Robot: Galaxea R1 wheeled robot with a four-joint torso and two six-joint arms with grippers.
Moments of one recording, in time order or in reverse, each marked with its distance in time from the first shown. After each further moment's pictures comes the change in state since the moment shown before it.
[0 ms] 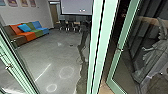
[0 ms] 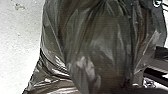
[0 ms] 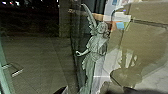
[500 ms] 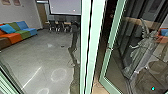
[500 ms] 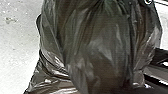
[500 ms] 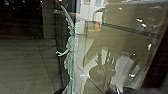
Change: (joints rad) left arm -0.006 0.000 0.000 0.000 -0.002 0.000; right arm 0.005 -0.035 0.021 0.011 -0.005 0.000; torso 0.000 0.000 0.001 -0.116
